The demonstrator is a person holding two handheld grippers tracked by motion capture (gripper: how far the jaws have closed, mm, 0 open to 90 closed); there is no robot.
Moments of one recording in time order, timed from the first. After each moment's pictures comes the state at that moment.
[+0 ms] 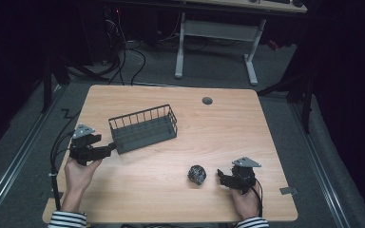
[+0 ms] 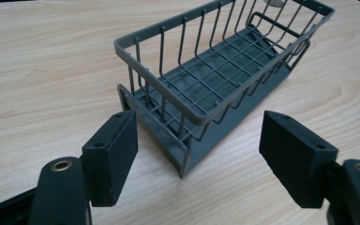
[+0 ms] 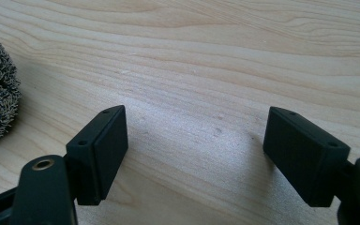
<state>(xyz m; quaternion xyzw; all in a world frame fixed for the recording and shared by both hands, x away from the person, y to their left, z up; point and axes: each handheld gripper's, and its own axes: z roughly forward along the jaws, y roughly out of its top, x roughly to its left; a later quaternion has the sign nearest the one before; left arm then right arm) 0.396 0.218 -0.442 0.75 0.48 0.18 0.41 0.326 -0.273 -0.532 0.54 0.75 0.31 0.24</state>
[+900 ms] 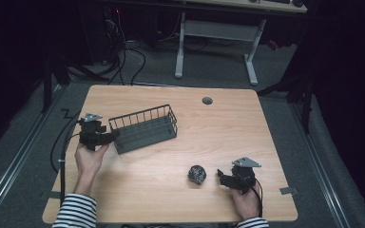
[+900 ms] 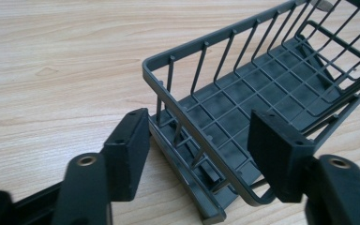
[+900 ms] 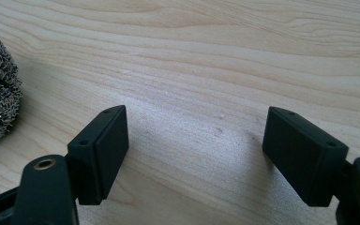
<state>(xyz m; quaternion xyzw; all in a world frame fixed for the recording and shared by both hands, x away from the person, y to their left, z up) 0.443 0.206 -0.455 0.73 0.53 0.18 0.38 0.326 -0.273 -0.532 0.54 0.75 0.31 0.24</state>
